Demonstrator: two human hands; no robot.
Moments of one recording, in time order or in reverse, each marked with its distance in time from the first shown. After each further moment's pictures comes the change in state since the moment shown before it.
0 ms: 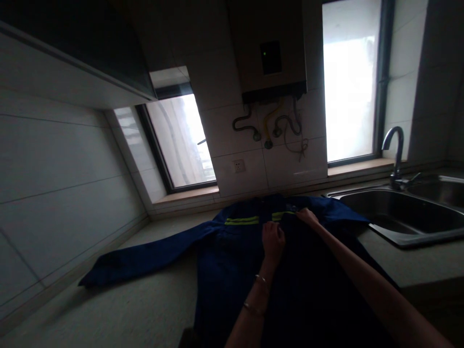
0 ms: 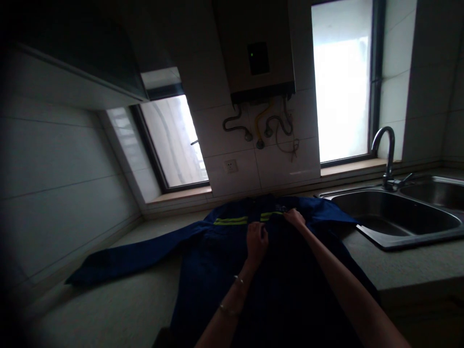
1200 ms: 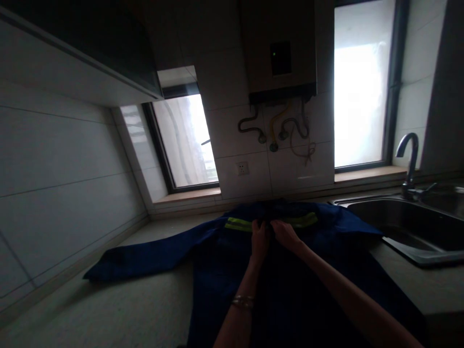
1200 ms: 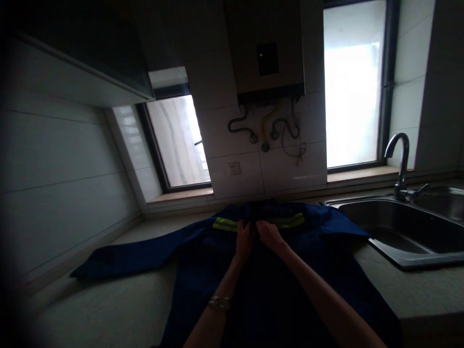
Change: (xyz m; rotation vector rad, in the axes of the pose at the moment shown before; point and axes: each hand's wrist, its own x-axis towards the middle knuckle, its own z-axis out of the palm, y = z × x) left_hand 0.035 -0.068 -0.009 -0.039 0.025 -0.099; right_hand -0.044 -0.105 0.041 -0.211 0.074 -0.601
